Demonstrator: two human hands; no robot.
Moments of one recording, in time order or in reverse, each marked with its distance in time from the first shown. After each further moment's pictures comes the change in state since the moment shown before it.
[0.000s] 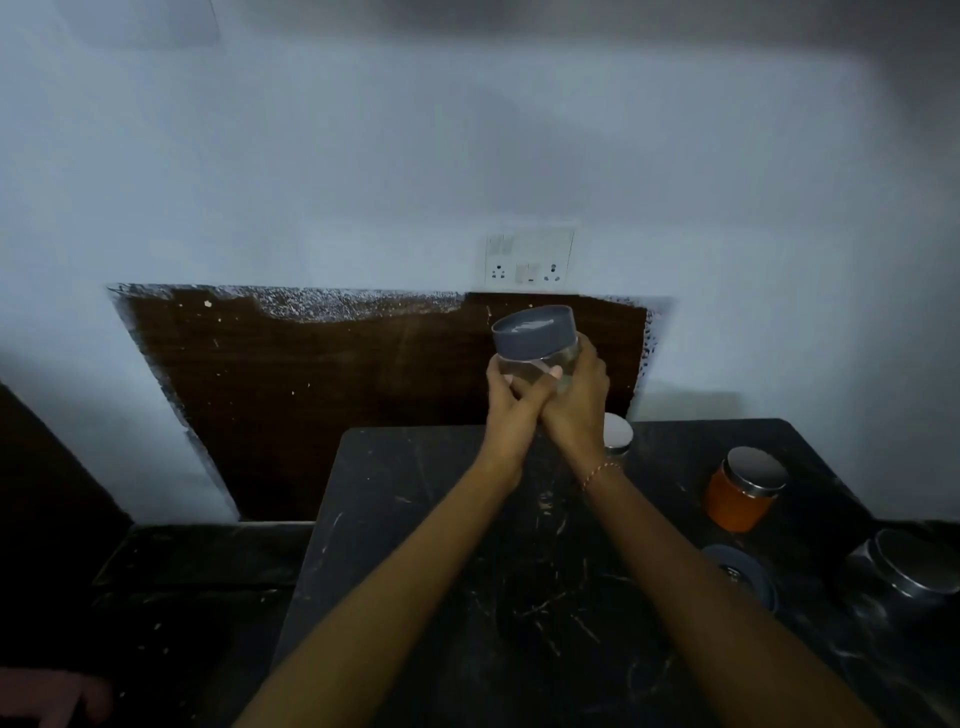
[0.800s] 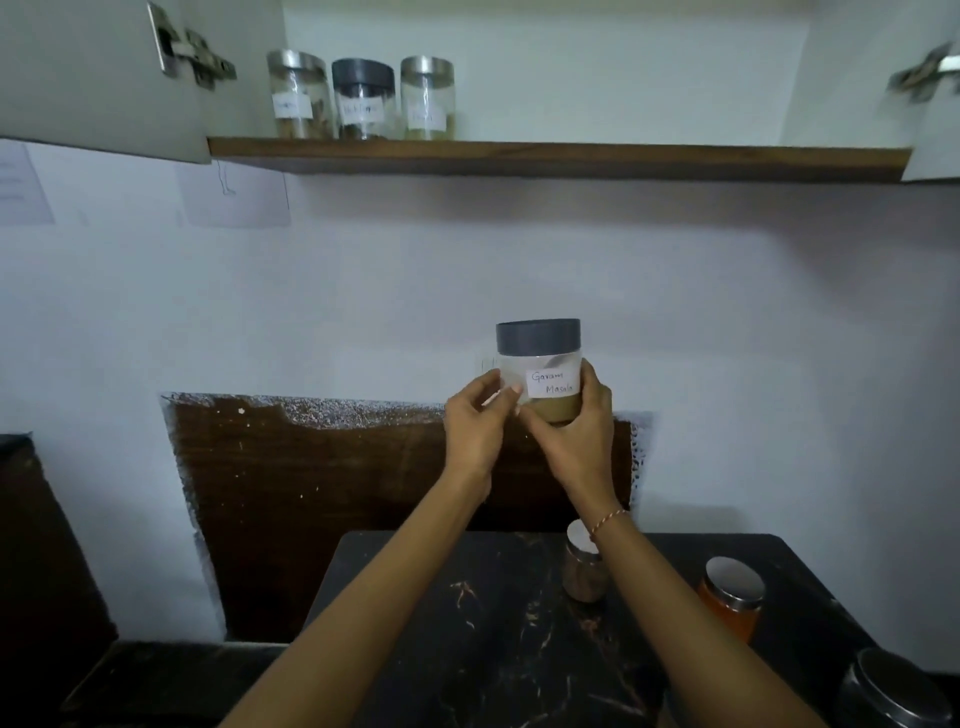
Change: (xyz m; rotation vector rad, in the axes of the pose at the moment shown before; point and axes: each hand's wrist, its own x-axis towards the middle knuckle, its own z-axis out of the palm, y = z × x) left_hand -0.015 0.111 0.044 0.072 0.238 0.253; right_hand 0.004 -0.091 -0.079 0.191 0.113 -0.247
